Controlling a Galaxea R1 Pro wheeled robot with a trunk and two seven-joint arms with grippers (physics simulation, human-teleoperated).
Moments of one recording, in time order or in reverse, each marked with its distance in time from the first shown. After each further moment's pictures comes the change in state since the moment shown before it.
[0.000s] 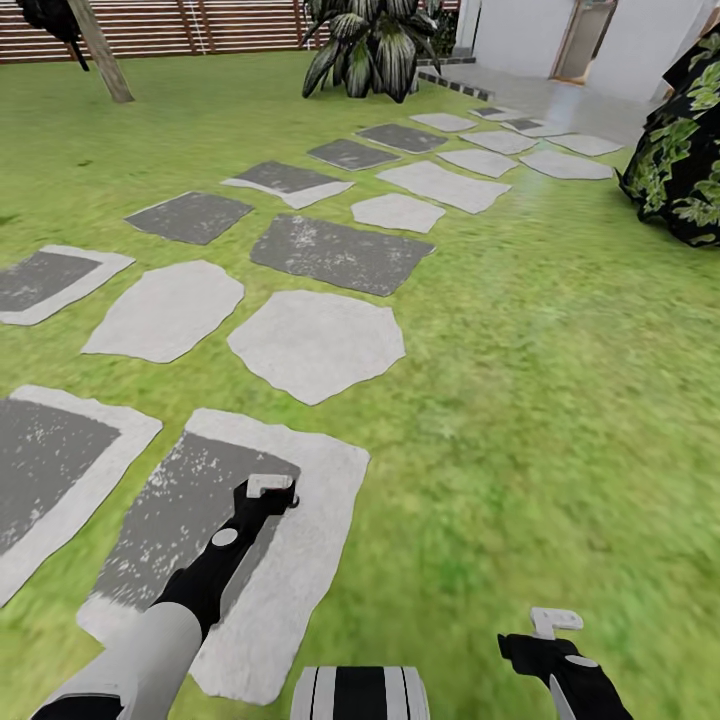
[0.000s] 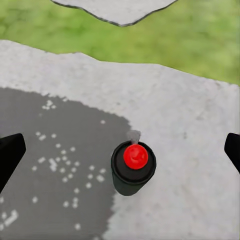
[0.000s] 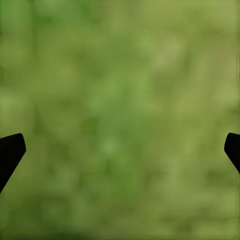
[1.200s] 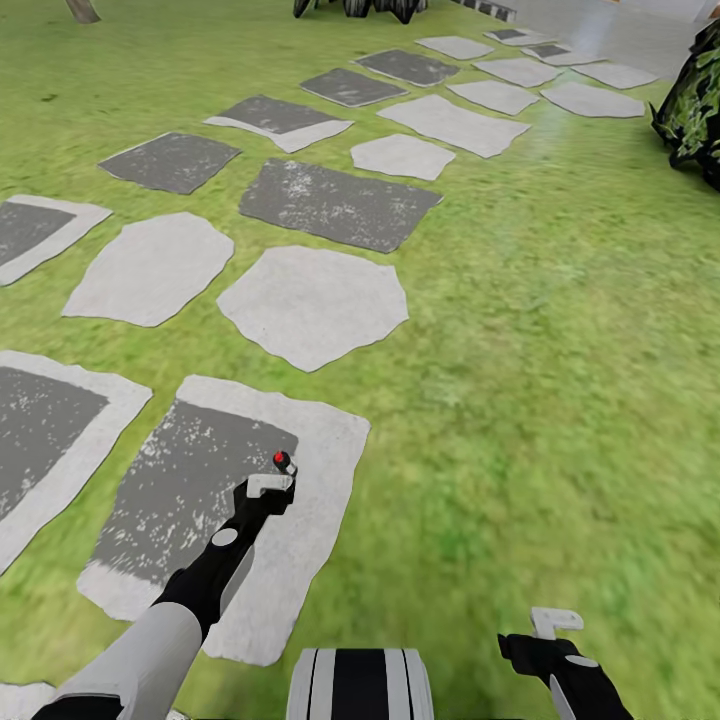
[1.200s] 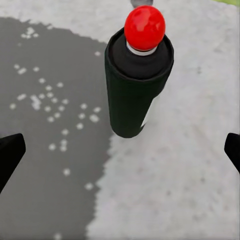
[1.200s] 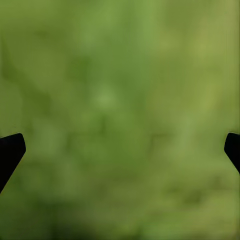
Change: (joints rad) left arm 0.000 0.000 0.000 0.000 0.000 0.000 0.000; right arm 0.000 0.000 -0.001 0.000 -0.001 0.000 0.000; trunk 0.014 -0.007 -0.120
